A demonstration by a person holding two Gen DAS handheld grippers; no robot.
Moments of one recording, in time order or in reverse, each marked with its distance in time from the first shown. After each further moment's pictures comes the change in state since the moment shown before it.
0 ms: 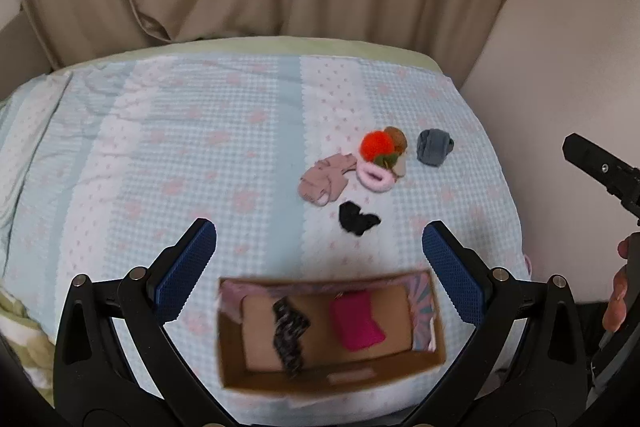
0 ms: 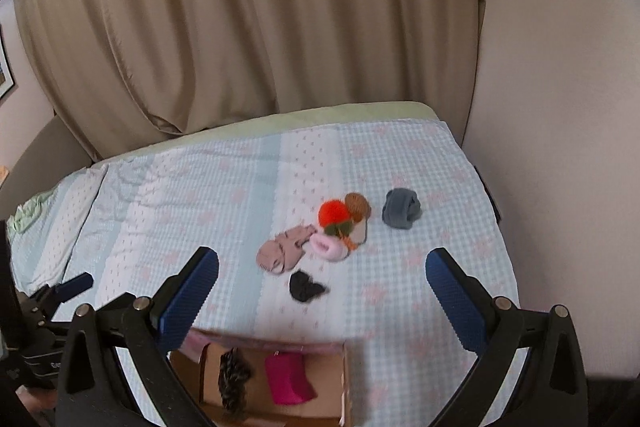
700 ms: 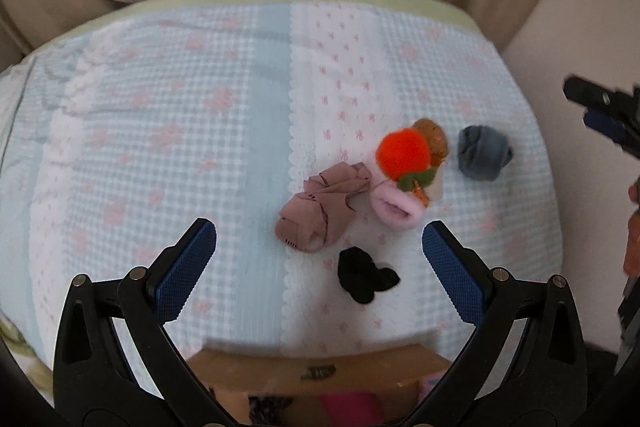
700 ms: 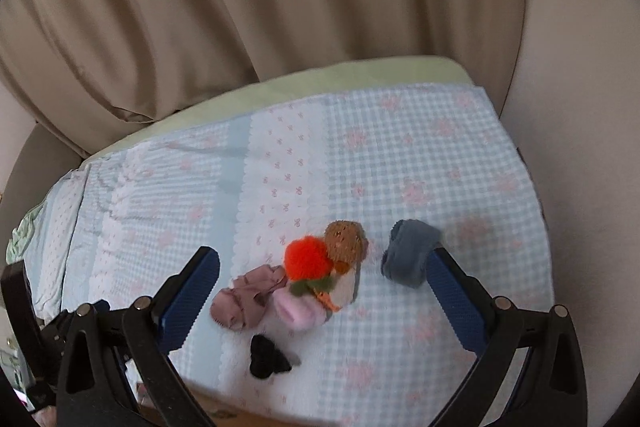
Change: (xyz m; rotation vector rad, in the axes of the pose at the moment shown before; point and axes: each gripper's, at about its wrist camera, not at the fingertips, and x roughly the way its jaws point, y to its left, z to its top) left arm 0.220 -0.016 0.084 -0.013 0.213 0.035; right arm 0.231 -0.082 0.097 0.012 0.171 0.107
